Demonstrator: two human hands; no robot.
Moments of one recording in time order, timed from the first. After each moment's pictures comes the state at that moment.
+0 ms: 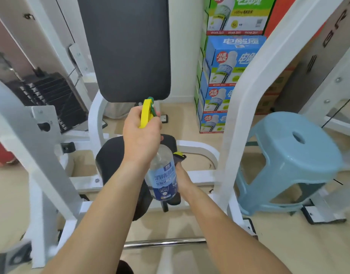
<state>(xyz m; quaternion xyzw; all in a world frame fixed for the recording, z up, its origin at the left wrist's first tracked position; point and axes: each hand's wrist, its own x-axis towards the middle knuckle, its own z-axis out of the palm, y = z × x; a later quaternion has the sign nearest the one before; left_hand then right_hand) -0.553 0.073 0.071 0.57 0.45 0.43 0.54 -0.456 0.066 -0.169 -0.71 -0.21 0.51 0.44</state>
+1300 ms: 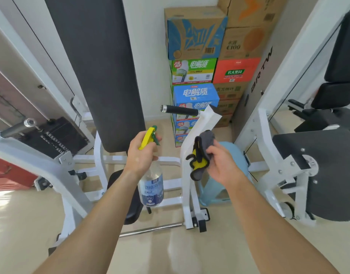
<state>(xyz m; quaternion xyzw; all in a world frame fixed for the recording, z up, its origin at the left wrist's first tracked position) -0.499 0.005 0.447 0.64 0.43 0.27 0.58 -0.315 -0.124 0.393 -0.47 -0.04 0.48 0.74</state>
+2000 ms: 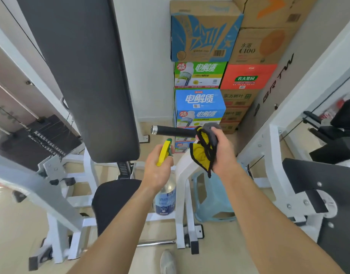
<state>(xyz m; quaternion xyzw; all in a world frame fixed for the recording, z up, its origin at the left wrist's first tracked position) -0.365 0.046 0.394 0.67 0.44 0.26 0.54 -0.190 -0.012 0.397 -0.53 0.04 0.42 0.74</state>
